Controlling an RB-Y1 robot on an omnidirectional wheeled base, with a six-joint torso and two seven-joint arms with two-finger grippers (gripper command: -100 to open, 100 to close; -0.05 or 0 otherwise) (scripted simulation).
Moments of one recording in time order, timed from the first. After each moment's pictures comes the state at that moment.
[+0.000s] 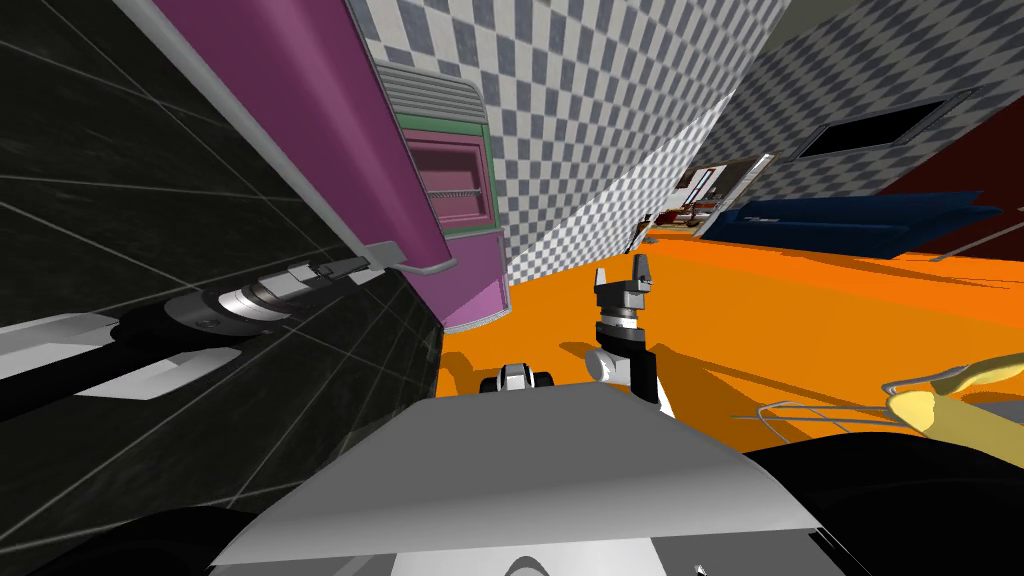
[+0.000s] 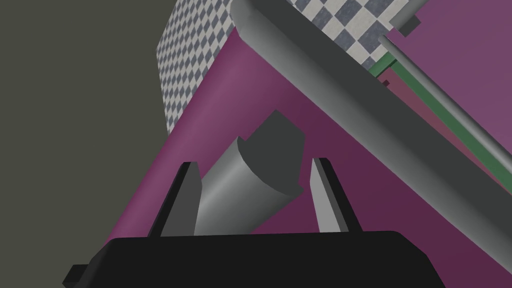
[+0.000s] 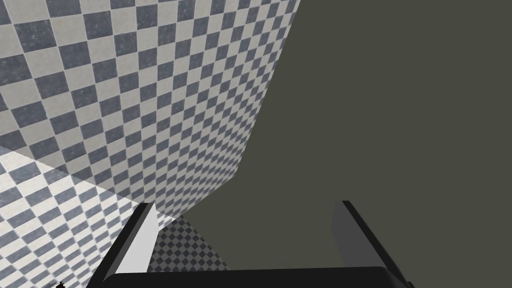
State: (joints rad) left arm 0.92 1.44 0.80 -1.91 0.20 -0.86 0.52; right arm 0.47 0.03 -0.05 -2.38 -0.12 -0.40 -0.06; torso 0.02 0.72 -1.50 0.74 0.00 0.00
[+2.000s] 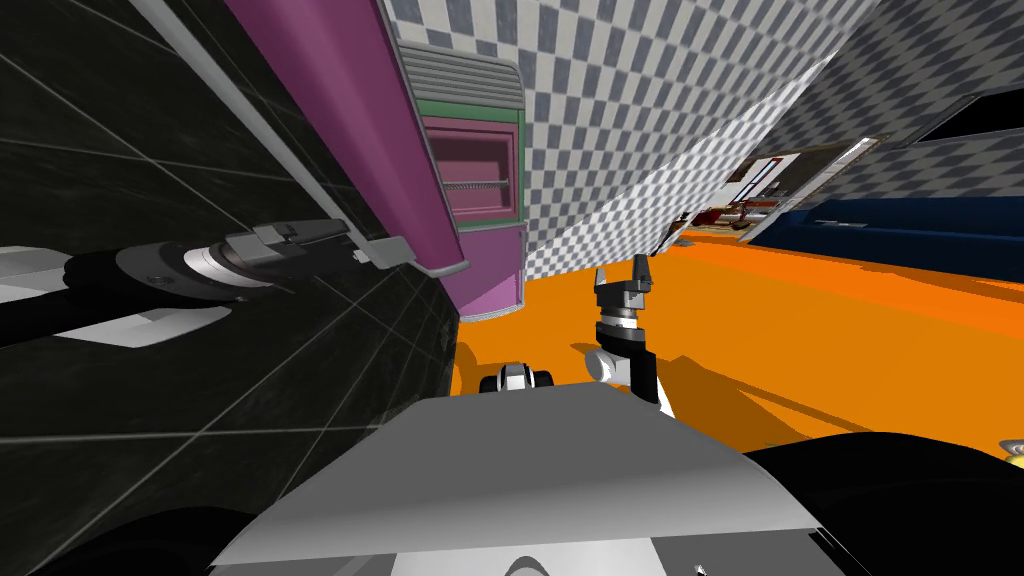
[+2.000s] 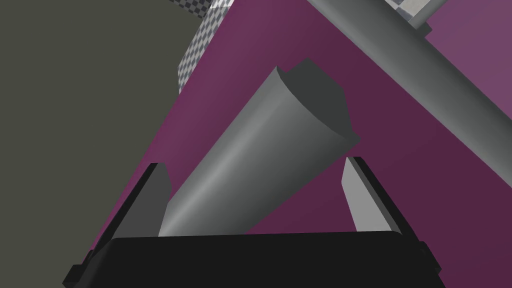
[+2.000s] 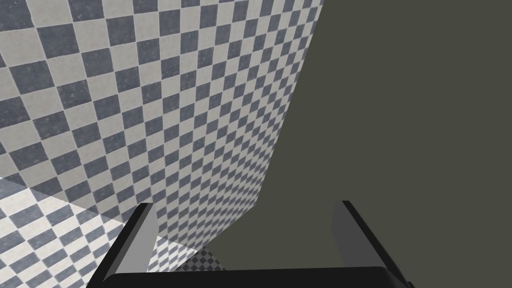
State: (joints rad) left arm 0.93 1.62 0.95 -1.82 0.24 -1.01 0.66; right arm 0.47 0.03 -0.05 -2.38 -0.12 -0.40 -0.06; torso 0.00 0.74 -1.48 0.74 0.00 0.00
